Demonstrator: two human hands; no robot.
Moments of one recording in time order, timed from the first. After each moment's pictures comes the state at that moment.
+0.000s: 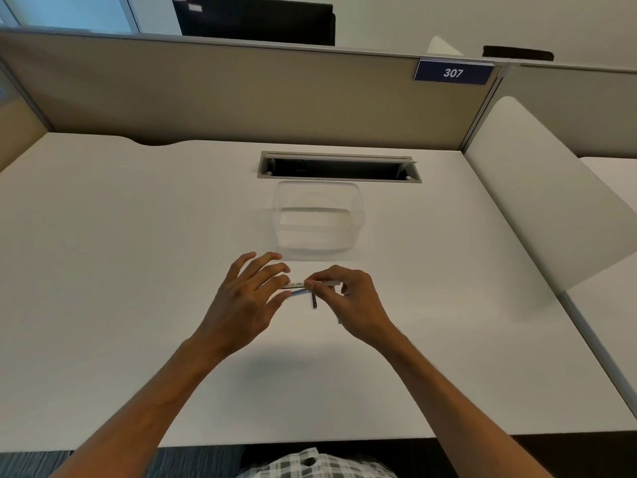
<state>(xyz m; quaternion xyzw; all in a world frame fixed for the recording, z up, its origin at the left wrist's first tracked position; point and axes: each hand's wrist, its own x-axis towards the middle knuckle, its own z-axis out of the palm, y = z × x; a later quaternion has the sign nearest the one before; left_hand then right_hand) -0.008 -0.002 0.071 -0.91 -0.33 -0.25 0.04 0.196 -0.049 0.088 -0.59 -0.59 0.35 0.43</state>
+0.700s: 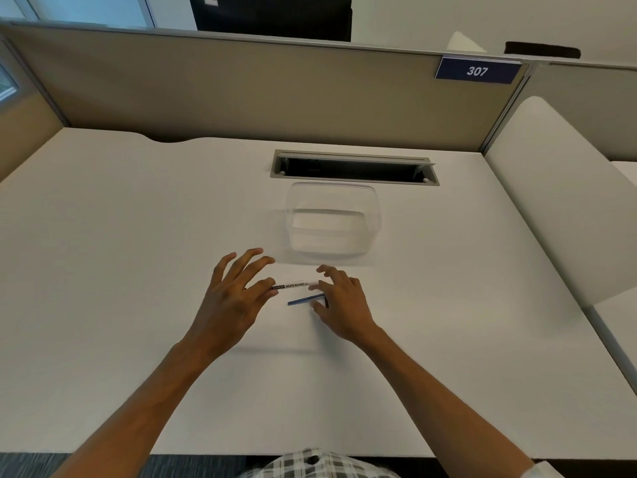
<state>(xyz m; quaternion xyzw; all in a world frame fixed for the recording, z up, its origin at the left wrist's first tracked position) -0.040 0.017 0.059 -0.89 -0.40 -0.21 0.04 0.187 0.007 -0.008 -0.64 -0.73 0.14 0.18</state>
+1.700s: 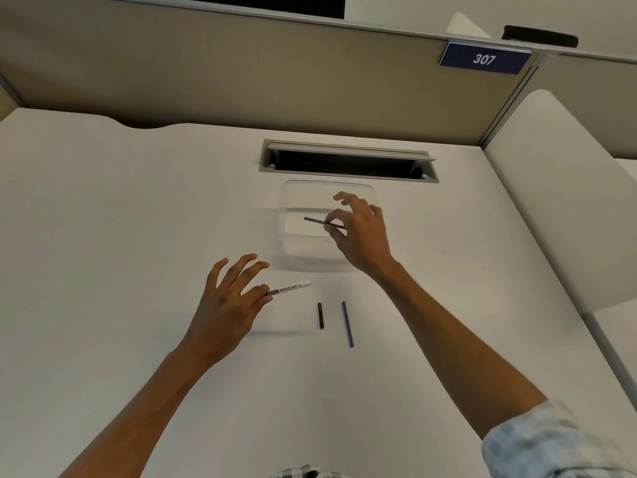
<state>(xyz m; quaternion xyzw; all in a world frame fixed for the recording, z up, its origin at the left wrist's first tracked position) -0.036 0.054 0.029 -0.89 -0.41 -0.19 0.00 0.232 0.116 0.057 -0.66 -0.72 0.02 0.23</state>
